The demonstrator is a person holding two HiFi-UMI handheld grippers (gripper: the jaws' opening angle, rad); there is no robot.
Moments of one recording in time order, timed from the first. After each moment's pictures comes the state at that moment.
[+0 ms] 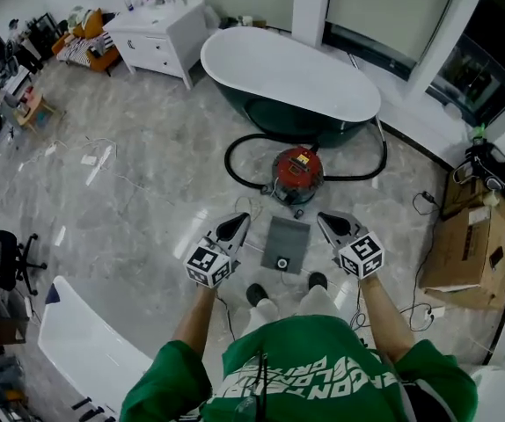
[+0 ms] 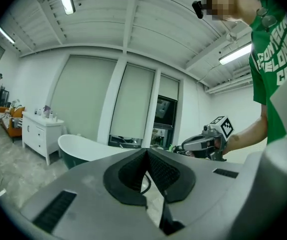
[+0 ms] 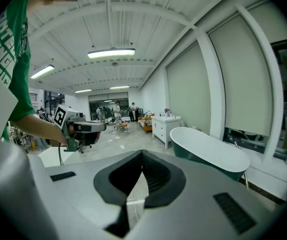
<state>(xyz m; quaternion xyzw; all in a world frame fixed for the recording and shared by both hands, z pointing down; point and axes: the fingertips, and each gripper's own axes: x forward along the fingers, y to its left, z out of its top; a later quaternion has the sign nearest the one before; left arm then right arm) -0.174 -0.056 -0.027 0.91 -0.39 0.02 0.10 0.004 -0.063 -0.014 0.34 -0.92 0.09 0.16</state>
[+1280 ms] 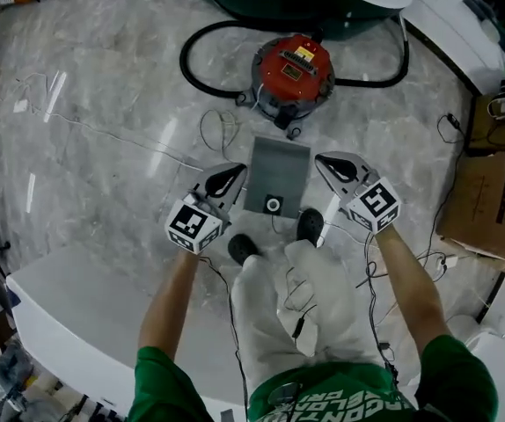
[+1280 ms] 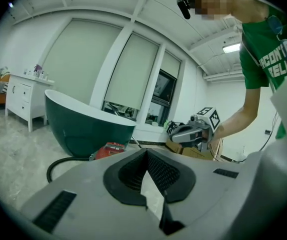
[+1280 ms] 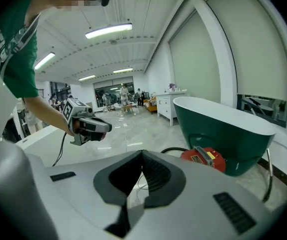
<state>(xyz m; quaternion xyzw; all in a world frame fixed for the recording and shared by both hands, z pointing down) -0.138 -0.170 0.367 0.93 -0.31 0.07 0.16 0.006 -0.181 0.368 0.29 -0.92 0.12 0.22</state>
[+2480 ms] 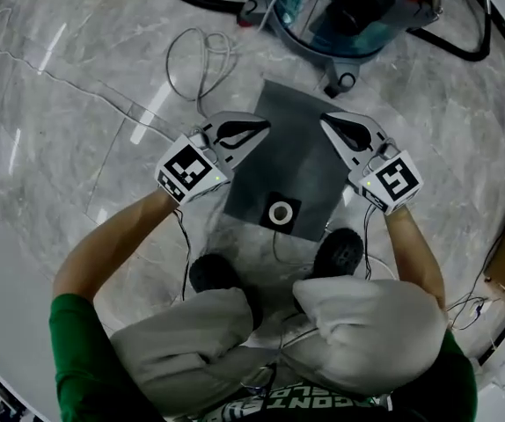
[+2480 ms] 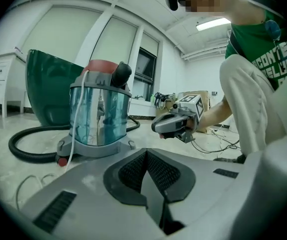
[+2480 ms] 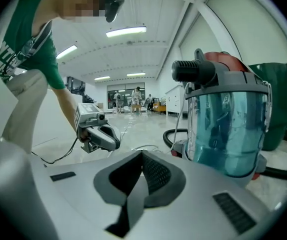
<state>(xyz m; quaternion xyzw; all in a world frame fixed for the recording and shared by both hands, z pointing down) -0.074 -0.176 0.852 0.97 -0.21 0.11 0.08 0.003 -0.198 0.833 0.23 -0.96 0.05 0.17</state>
